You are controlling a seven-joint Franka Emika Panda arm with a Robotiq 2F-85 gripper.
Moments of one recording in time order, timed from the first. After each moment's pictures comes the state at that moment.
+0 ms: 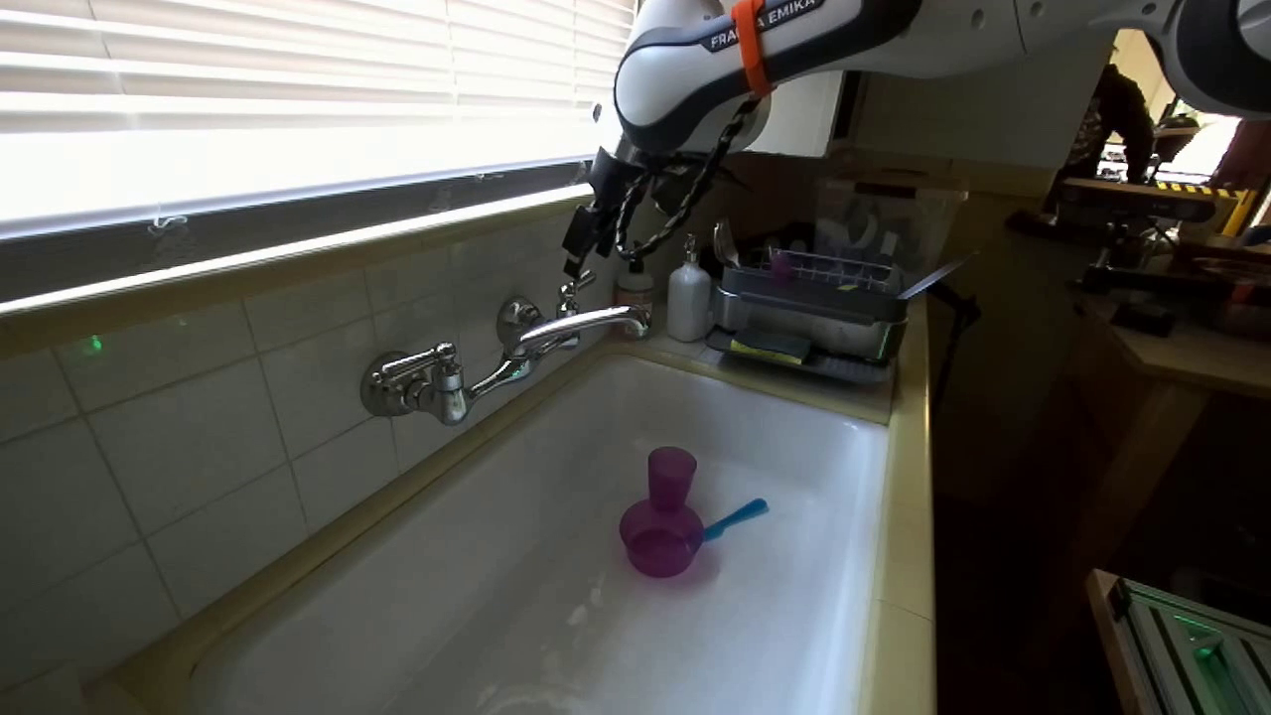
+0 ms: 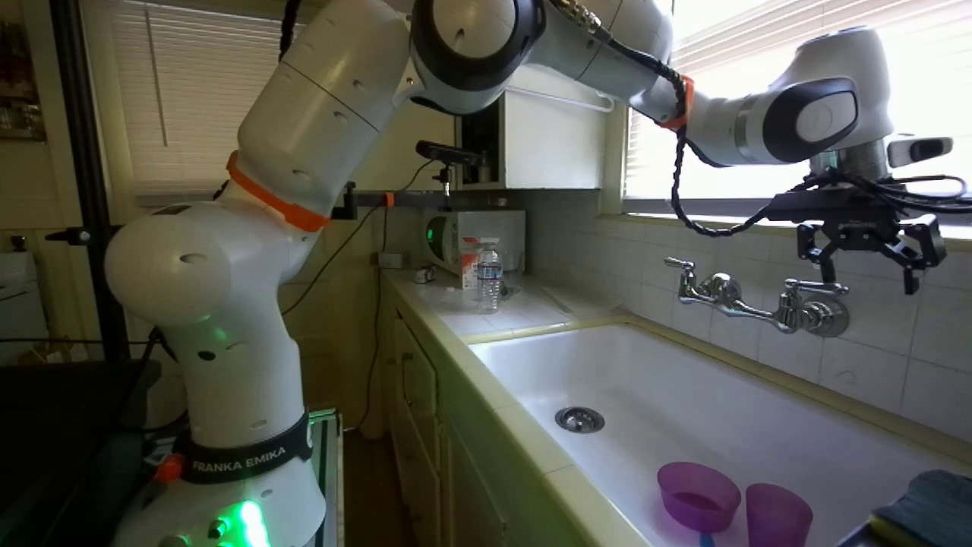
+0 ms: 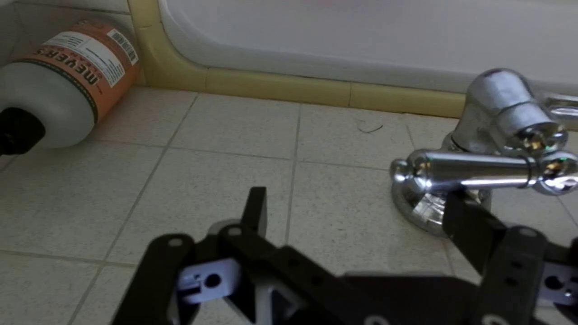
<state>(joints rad) -0.22 0.60 0.00 -1.33 0.04 2.33 -0.37</state>
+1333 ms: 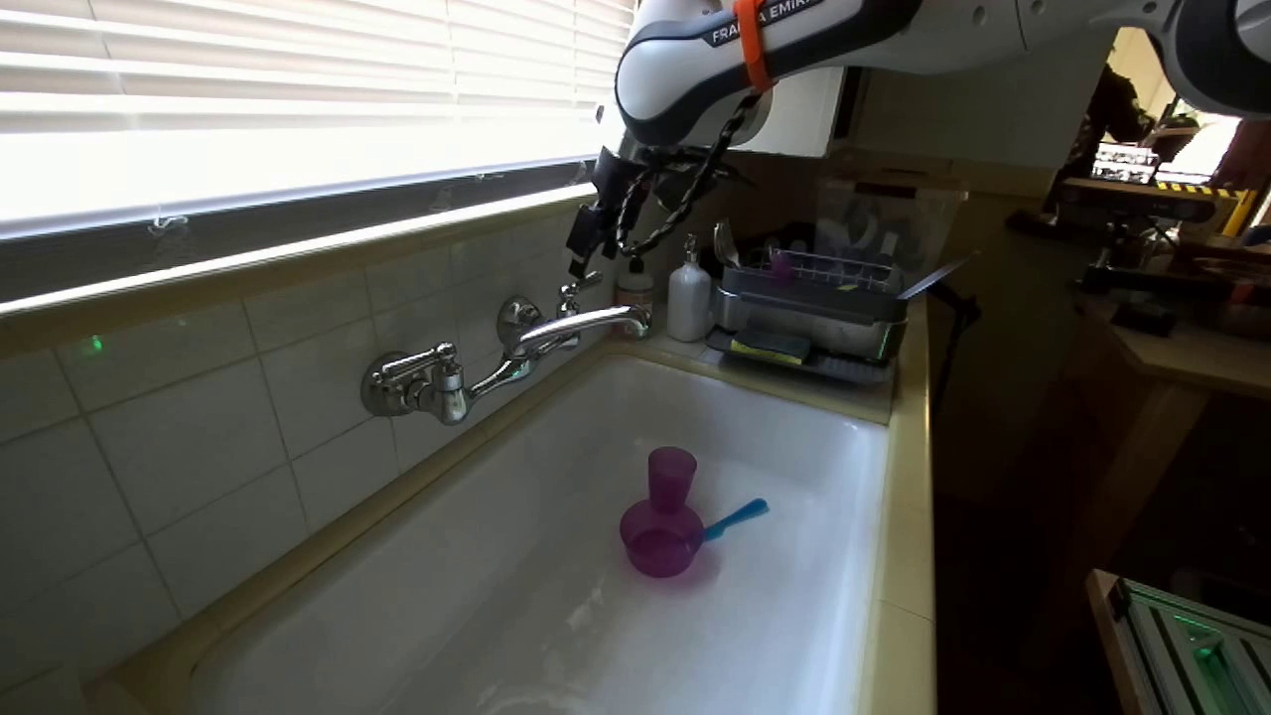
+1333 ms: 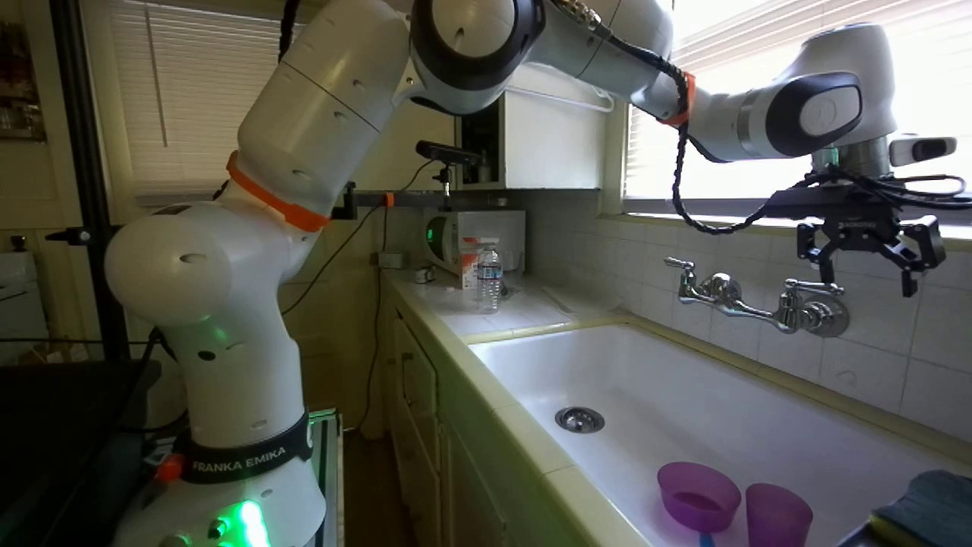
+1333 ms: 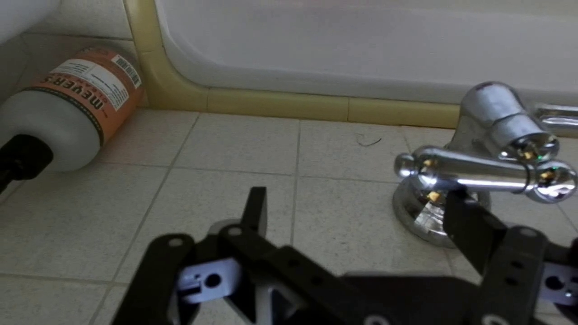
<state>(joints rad) -0.22 0.60 -0.01 -1.31 0.04 2.28 -0.33</state>
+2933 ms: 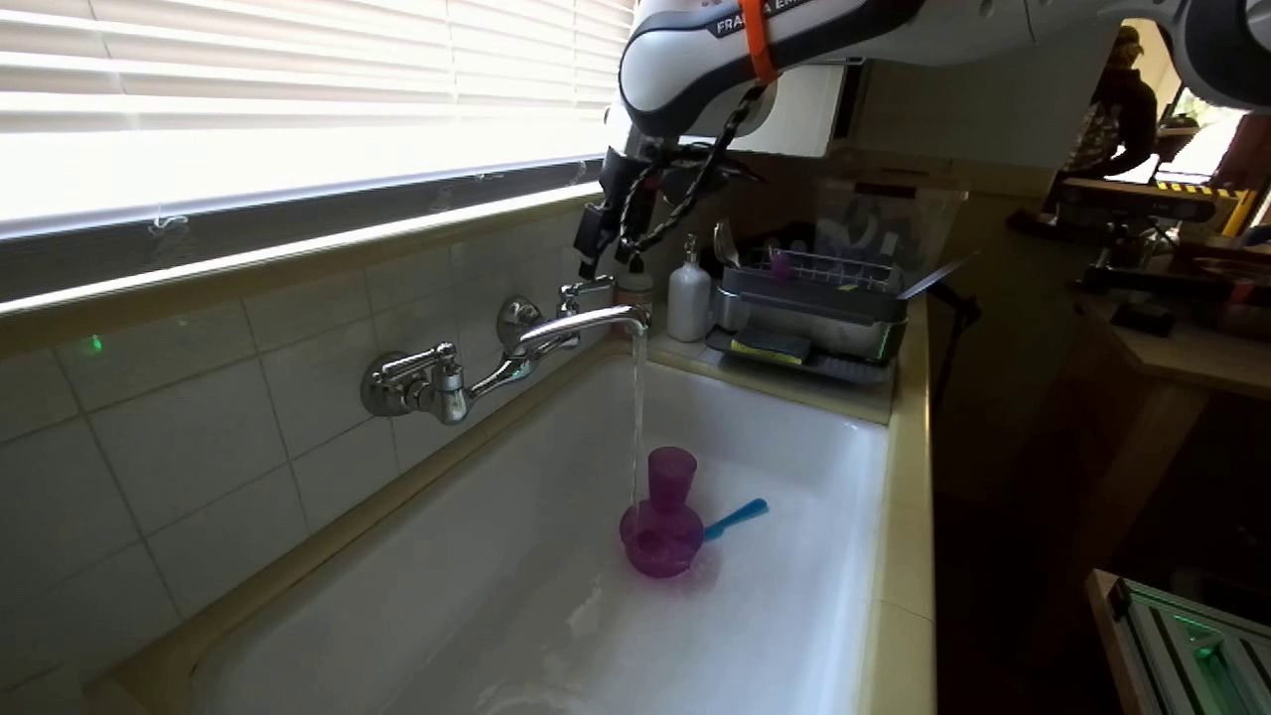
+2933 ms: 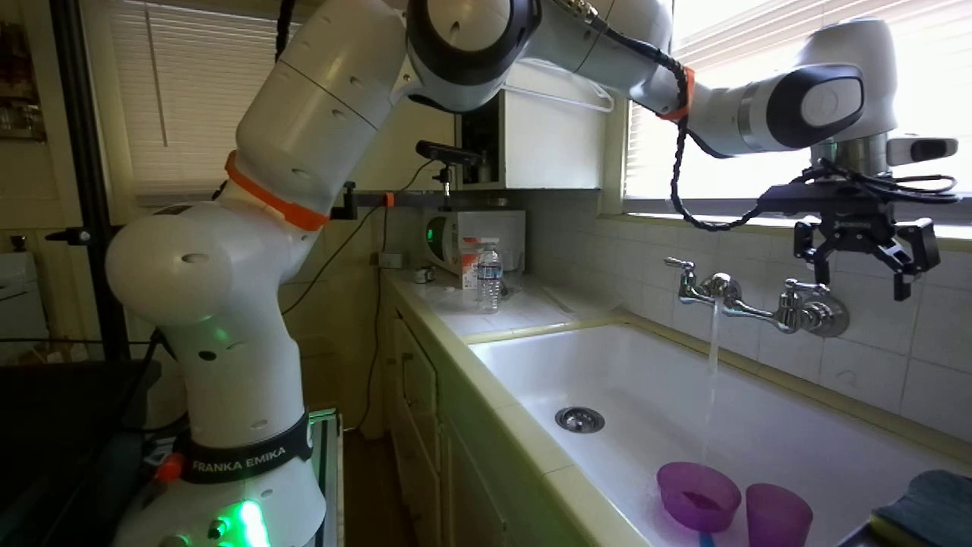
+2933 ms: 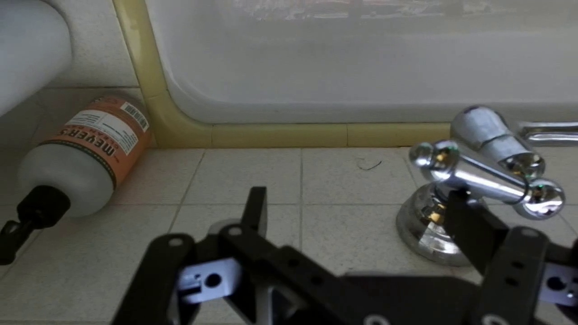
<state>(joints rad) -0.21 0.58 -0.03 -1.31 0.03 2.20 -0.26</state>
